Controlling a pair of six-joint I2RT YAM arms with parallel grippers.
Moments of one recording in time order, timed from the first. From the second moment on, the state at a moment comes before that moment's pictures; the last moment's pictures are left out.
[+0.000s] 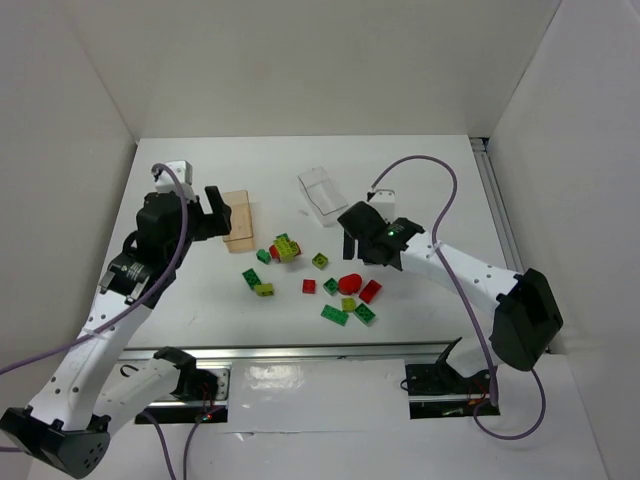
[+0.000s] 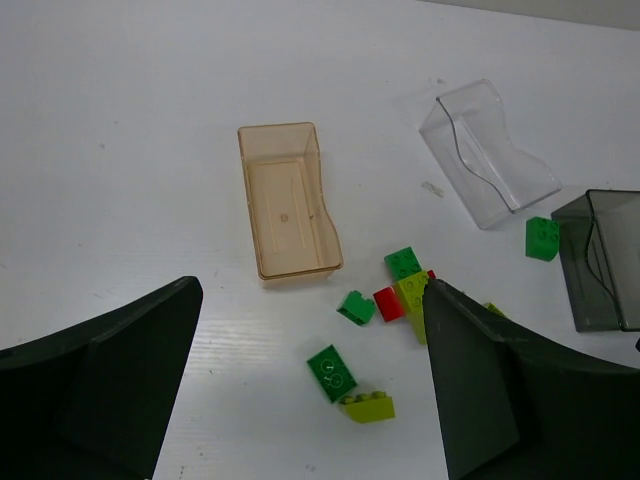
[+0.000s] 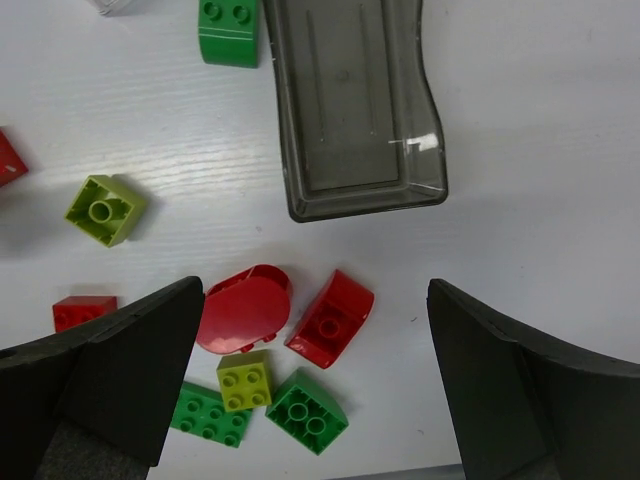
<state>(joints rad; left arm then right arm) -0.33 0.87 1.01 -0.50 -0.29 -0.29 0.74 1.43 1.10 -0.73 0.56 0.71</state>
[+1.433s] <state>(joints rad) -0.35 1.06 0.99 -0.63 -0.09 -0.43 0.86 1.49 0.85 -0.41 0.35 0.43</state>
